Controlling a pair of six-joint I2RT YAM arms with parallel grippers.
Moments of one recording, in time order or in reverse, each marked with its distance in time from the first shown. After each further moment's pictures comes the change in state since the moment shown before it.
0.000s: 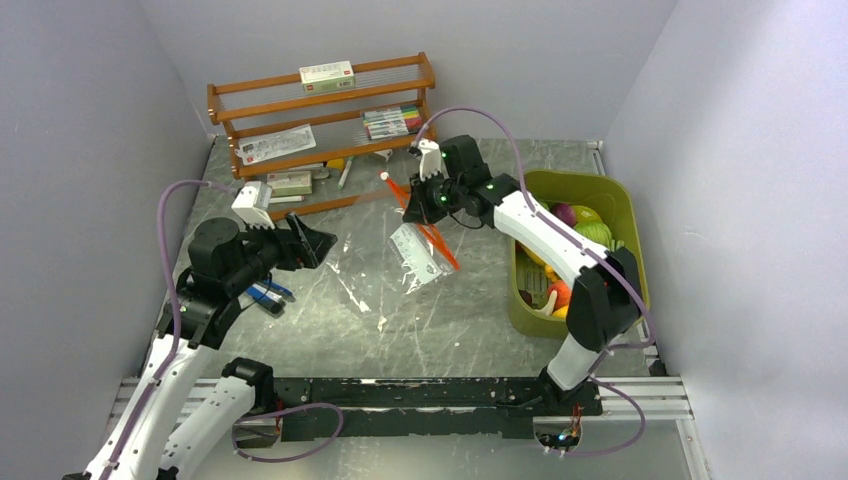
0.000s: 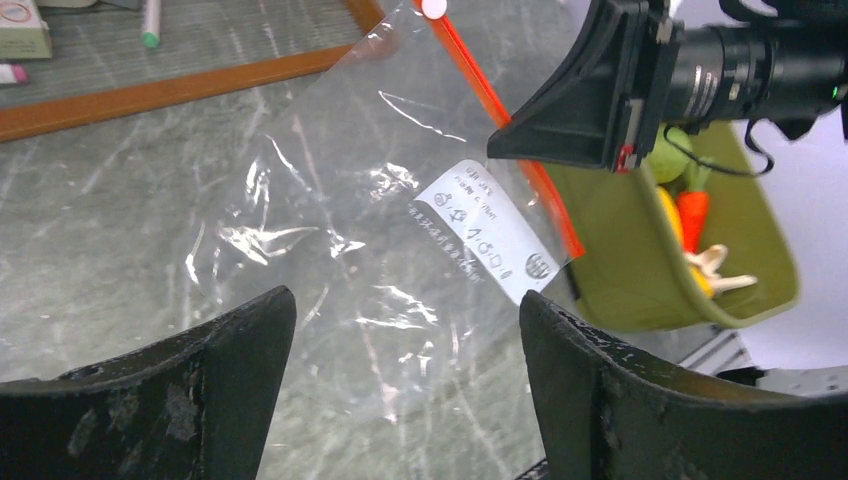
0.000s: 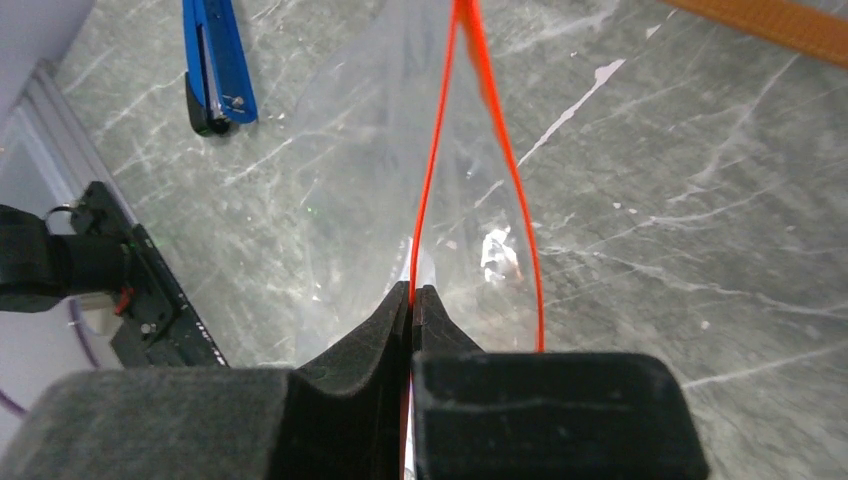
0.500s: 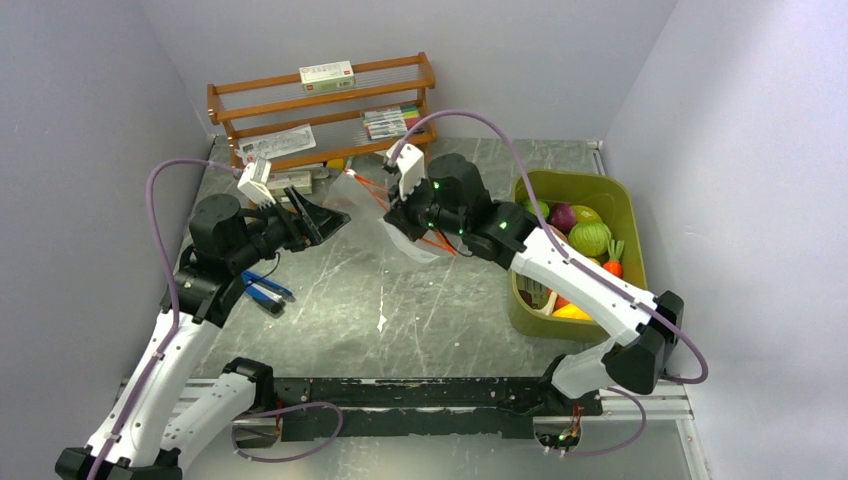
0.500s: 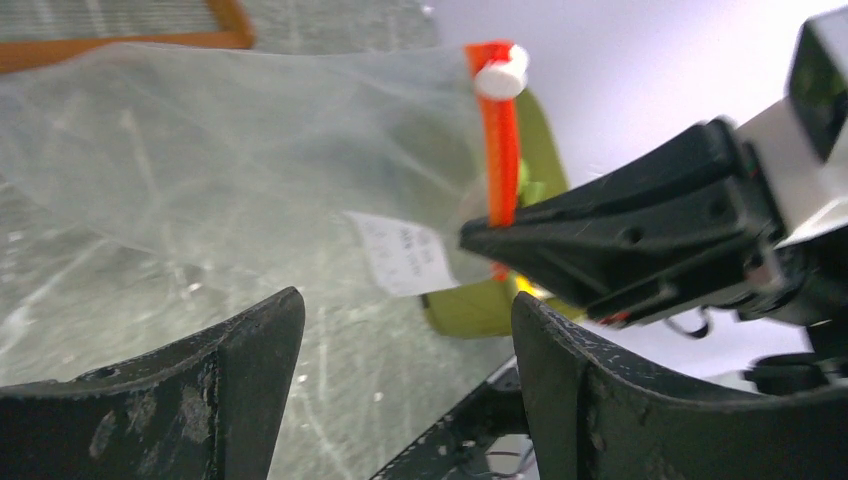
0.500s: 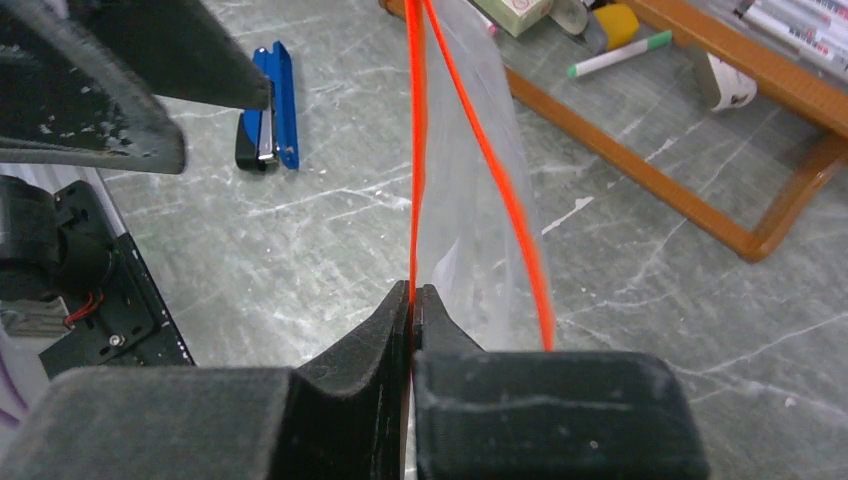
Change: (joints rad) left arm 0.000 0.134 0.102 0.136 0.188 -0.322; right arm 0.330 -0.277 -0.009 0.029 0.382 -0.152
